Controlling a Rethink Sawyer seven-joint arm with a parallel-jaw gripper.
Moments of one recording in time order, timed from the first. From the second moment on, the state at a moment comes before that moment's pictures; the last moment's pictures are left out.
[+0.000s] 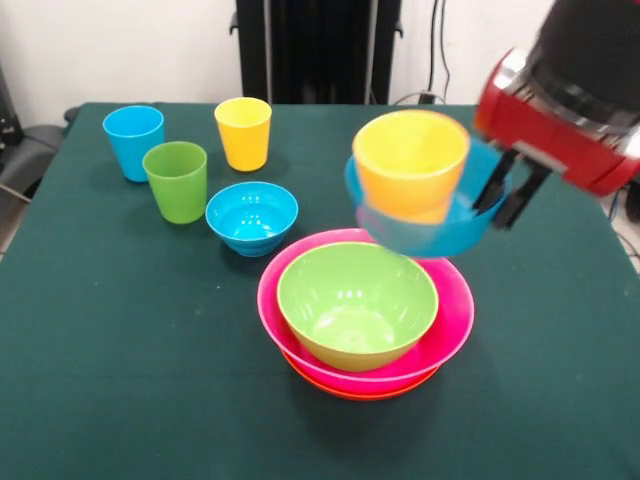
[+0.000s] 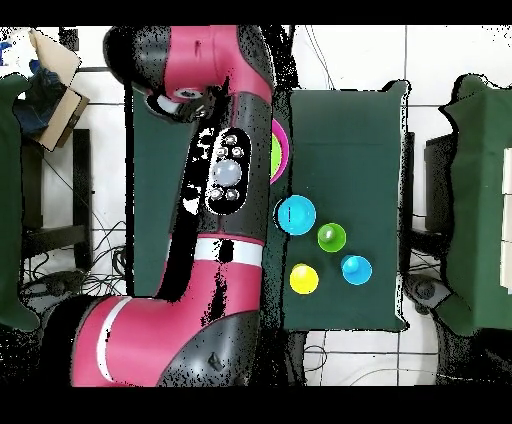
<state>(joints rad) 0.05 -0.15 -0.36 0.49 0.15 1.38 2.25</state>
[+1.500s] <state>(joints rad) 0.03 -0.19 -0.34 0.59 0.12 1.19 2.25</state>
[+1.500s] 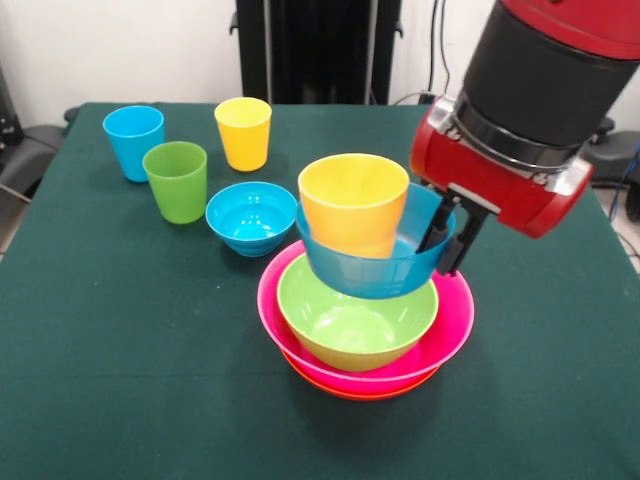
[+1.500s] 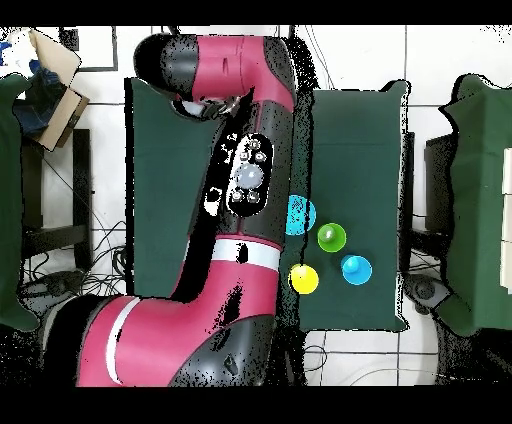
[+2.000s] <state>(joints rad) 0.00 -0.22 -0.32 0.71 0.11 1.08 2.25</state>
